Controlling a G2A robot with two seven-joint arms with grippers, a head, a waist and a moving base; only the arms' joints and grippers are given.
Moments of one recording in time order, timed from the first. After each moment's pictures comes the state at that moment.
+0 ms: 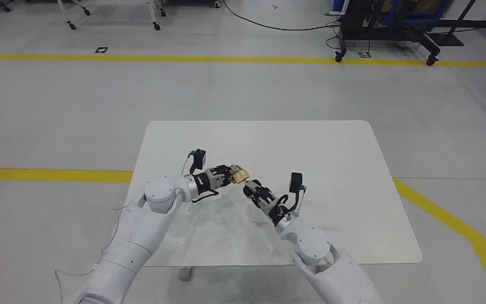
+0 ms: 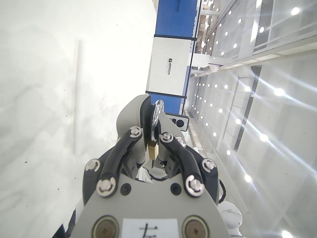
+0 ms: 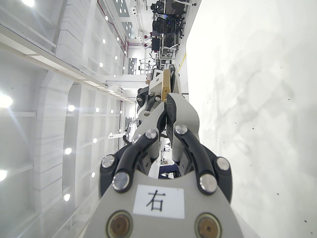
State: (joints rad) left arm 1.04 -1.25 -1.05 -1.16 -0.37 0.03 -0.80; right arm -1.49 -1.30 1.00 -1.61 0.22 -0.05 0.09
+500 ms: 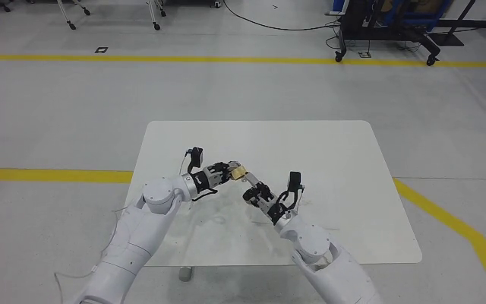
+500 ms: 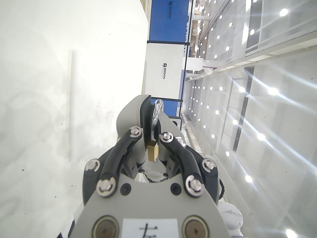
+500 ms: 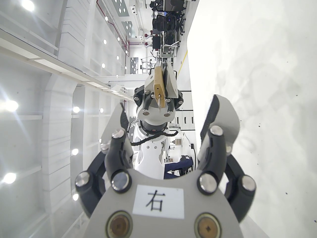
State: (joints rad) left arm 1.06 -1.25 -1.07 -1.18 -0.38 0.00 -0.76; right arm -1.48 -1.30 1.01 -1.61 0.26 -0.03 0.11
